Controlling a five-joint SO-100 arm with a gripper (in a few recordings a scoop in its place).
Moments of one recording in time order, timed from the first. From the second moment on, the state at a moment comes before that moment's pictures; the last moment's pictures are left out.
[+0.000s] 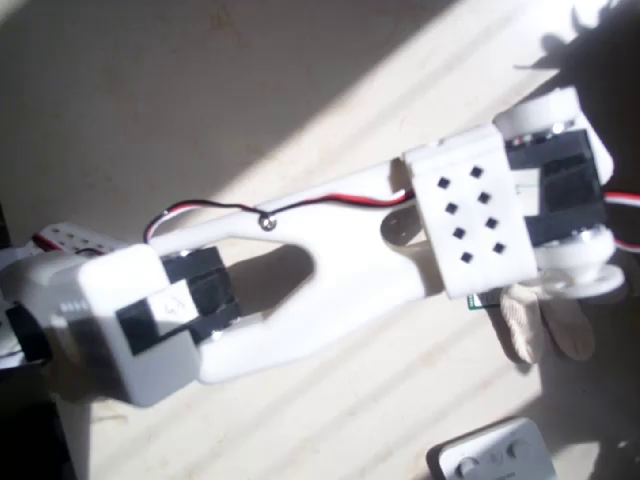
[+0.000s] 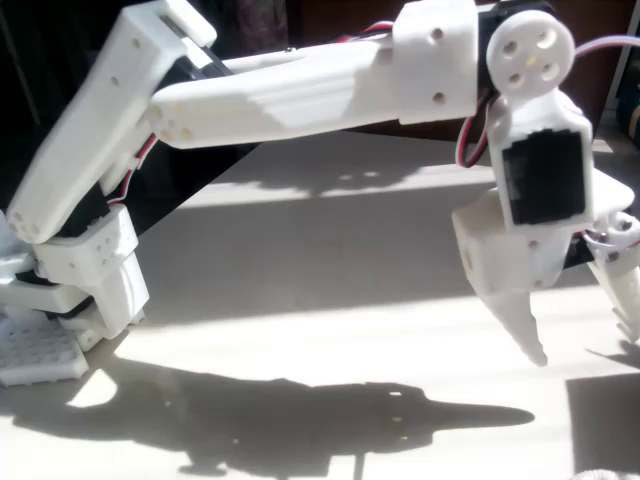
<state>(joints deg) -4.0 45.7 32.5 85.9 -17.4</state>
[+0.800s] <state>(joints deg) -4.0 45.6 32.5 85.4 -17.3</state>
